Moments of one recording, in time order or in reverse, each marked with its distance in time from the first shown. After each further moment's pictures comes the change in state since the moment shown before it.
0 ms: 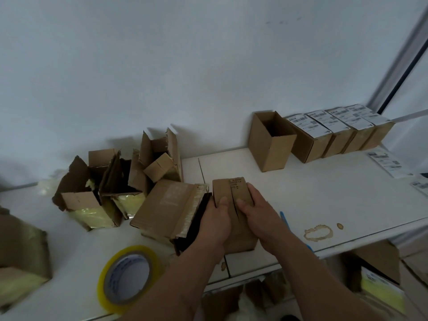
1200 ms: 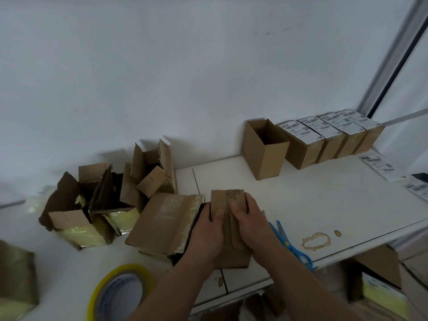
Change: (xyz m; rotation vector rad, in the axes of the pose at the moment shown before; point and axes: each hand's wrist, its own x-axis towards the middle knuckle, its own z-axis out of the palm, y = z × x) left_hand 0.006 -0.001 -0.012 0.211 -0.034 0.209; right_hand 0.009 0.002 0.011 -0.018 0.124 0.037
